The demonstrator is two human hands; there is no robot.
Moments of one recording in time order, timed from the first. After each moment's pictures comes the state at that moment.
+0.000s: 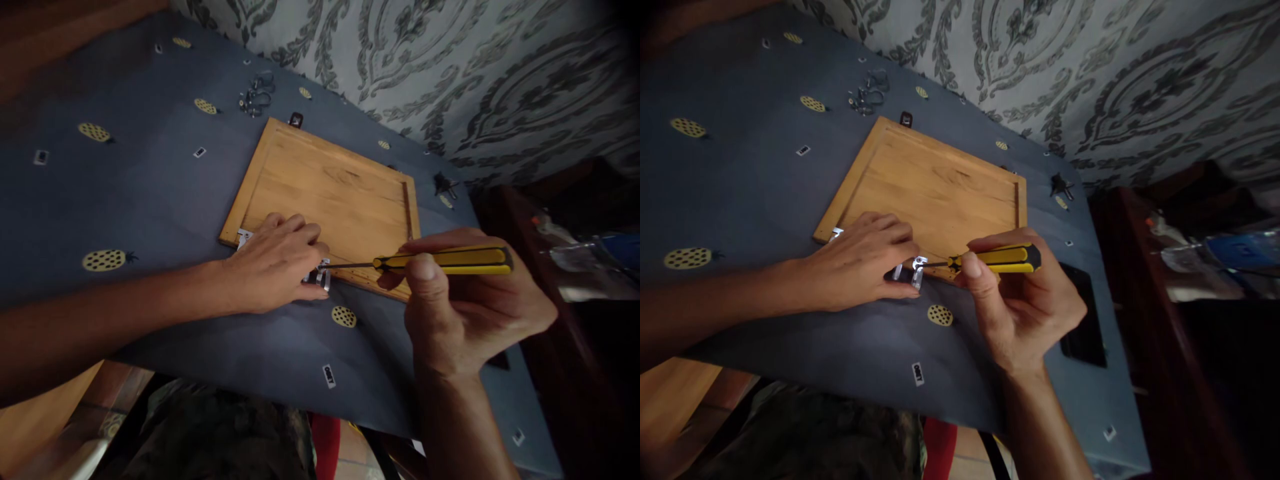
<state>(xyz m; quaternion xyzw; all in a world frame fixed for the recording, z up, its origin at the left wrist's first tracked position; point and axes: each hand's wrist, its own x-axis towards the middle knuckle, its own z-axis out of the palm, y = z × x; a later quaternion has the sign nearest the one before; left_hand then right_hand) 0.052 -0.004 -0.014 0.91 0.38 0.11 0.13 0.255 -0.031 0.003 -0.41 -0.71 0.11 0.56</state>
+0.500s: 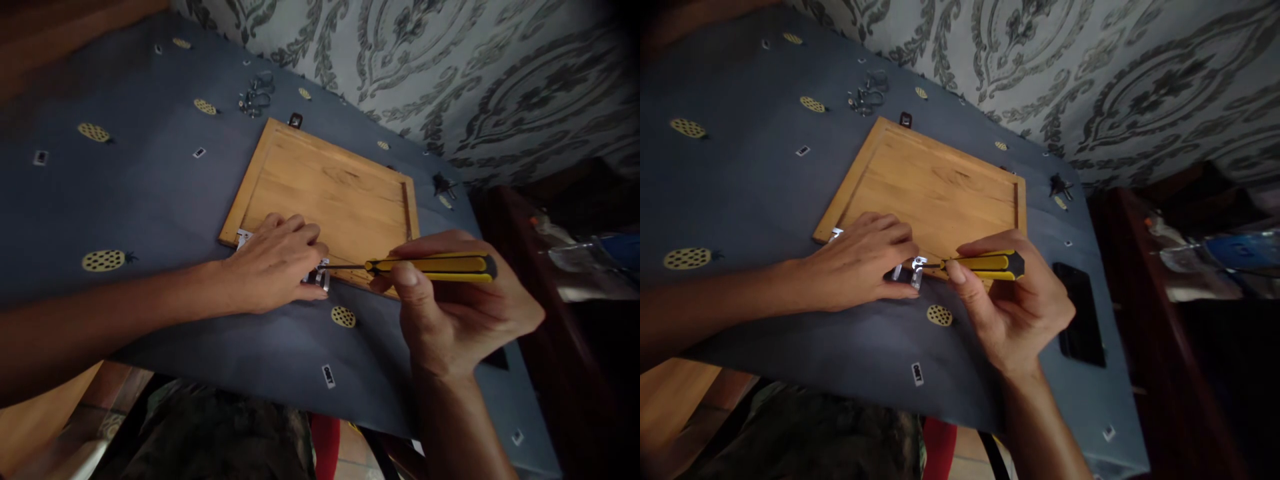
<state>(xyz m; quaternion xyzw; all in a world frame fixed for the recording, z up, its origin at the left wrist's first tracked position) 0.052 -0.004 -0.014 0.91 0.38 0.11 0.13 0.256 -0.034 0.003 -0.42 -0.73 0.10 0.53</state>
